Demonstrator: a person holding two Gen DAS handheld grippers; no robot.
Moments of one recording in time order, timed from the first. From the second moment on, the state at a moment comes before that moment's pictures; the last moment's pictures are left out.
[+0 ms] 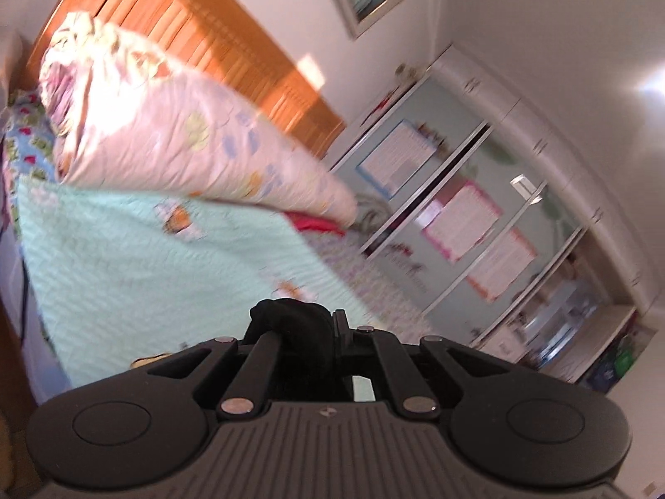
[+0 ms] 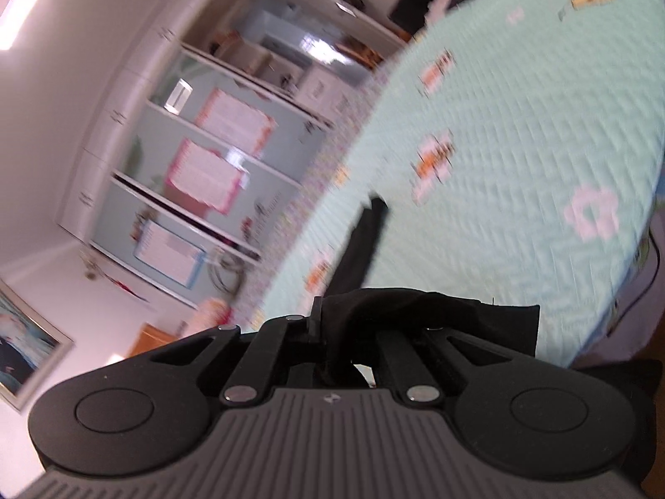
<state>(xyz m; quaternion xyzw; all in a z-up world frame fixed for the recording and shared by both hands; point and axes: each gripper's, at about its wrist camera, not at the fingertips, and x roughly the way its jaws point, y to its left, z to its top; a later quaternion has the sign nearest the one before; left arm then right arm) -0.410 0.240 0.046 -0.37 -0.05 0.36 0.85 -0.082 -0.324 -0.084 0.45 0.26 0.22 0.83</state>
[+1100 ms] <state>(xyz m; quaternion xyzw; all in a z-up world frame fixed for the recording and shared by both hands) -0.115 0.540 -0.020 -0.33 0.25 0.44 0.80 0.296 0.114 -0.042 0.25 0.55 0.24 0.76</state>
